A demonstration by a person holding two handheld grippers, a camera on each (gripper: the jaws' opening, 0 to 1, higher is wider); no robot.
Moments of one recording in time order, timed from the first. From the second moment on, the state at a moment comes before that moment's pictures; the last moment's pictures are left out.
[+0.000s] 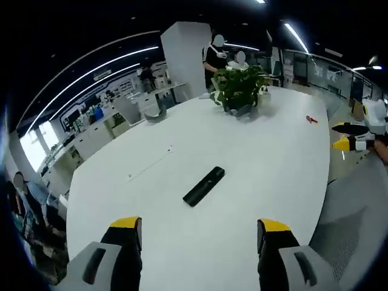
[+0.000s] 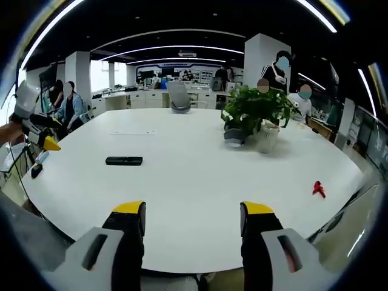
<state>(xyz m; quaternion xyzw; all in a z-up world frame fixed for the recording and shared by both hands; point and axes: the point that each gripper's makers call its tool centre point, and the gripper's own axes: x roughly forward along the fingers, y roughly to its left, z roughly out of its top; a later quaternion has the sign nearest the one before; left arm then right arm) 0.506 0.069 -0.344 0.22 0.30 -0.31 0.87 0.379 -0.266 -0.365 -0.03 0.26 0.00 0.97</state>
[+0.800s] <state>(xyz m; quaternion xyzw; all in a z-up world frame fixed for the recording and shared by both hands) 0.567 0.026 -0.385 0.33 0.31 -0.44 0.78 0.377 -0.269 -0.372 -0.04 0.28 -0.01 0.96</state>
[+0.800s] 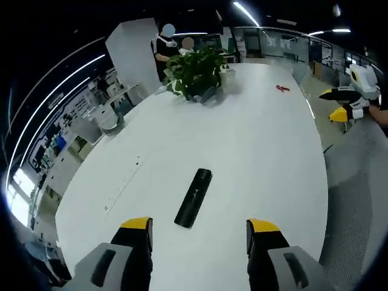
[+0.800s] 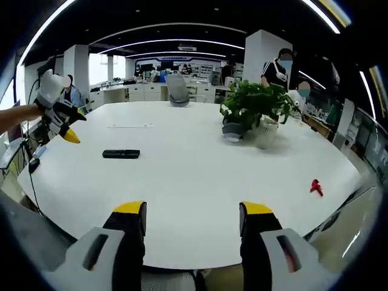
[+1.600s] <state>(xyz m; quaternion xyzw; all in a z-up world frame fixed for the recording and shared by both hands) 0.621 0.015 -0.461 0.38 0.38 -0.49 0.69 0.377 -0.268 -0.378 -0.05 0.30 -0.01 0.95</state>
